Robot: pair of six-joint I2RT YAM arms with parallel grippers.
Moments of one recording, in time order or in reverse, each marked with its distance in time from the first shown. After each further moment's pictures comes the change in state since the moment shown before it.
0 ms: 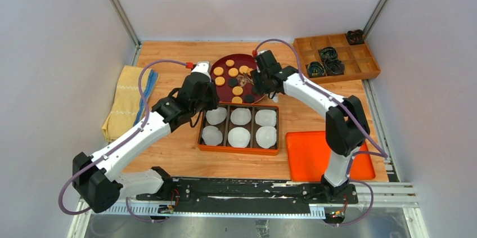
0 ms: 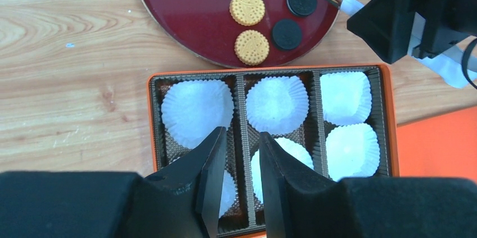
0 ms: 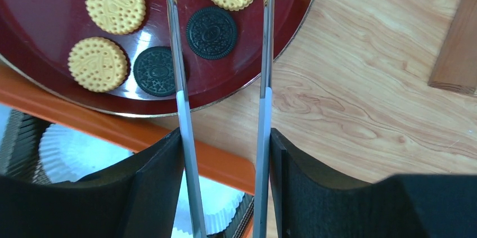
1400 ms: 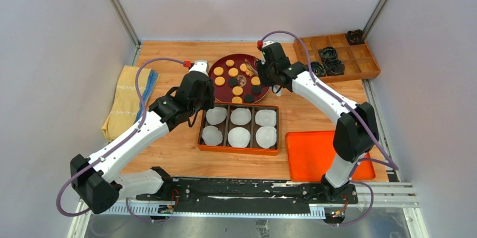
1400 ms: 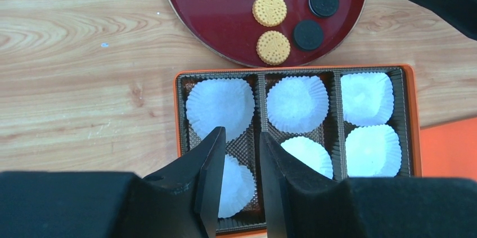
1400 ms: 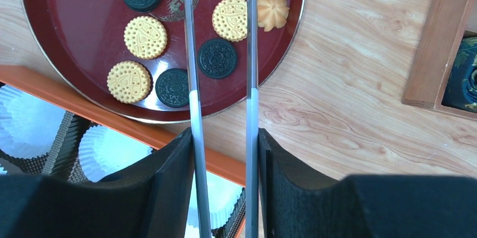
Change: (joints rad) left arm 0.000 -0.015 0.033 -0.079 -0.063 0.034; right arm -0.033 -0.068 0.031 0.014 -0.048 -0.021
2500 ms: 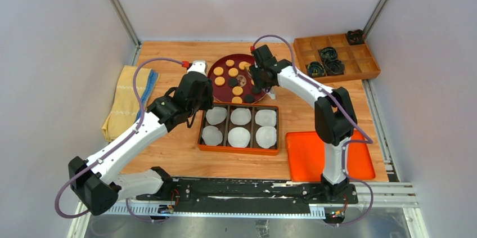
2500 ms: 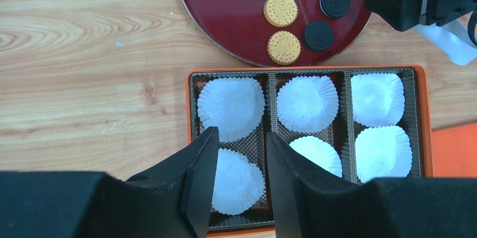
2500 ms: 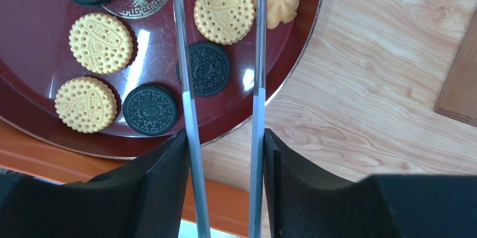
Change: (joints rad) left arm 0.000 -0.016 0.010 -0.033 -0.033 0.015; right arm -0.004 0.242 0.125 -0.049 0.039 0.018
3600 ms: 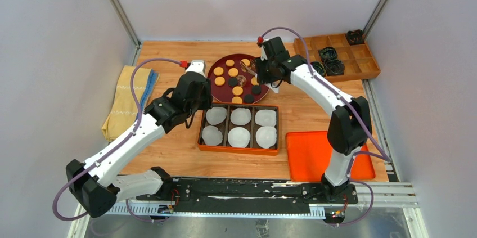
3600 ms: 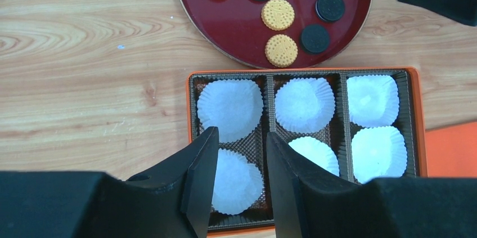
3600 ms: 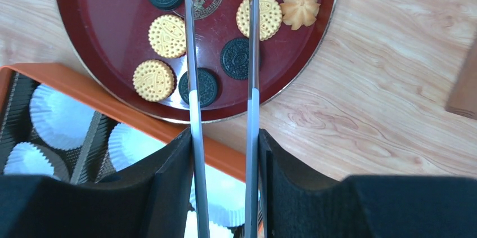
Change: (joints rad) left arm 0.000 -0.020 0.000 0.000 0.002 0.003; right arm -0.034 -0.132 0.001 -0.038 -0.175 0.032
